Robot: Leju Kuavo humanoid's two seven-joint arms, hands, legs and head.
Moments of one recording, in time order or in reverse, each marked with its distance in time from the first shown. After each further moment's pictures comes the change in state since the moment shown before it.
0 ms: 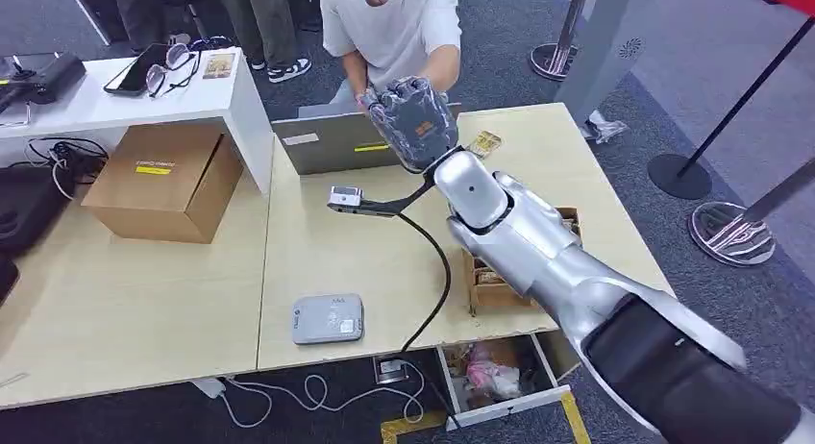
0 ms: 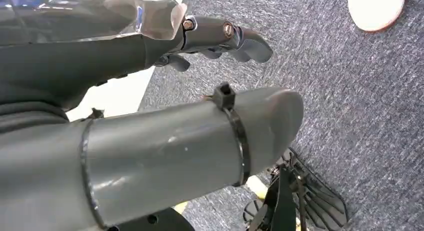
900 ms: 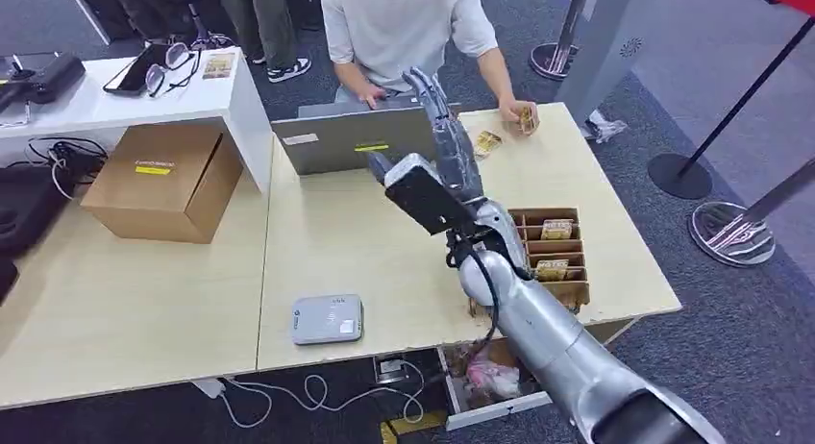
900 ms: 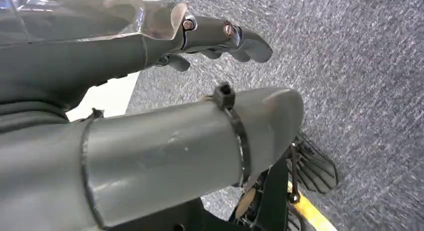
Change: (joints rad) left arm -0.032 -0.014 0.000 -0.001 0.082 -0.053 0.008; right arm 0.446 0.001 -0.334 -0.598 -0.976 0.189 -0.279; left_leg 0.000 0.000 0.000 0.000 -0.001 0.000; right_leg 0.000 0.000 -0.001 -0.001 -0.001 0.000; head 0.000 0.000
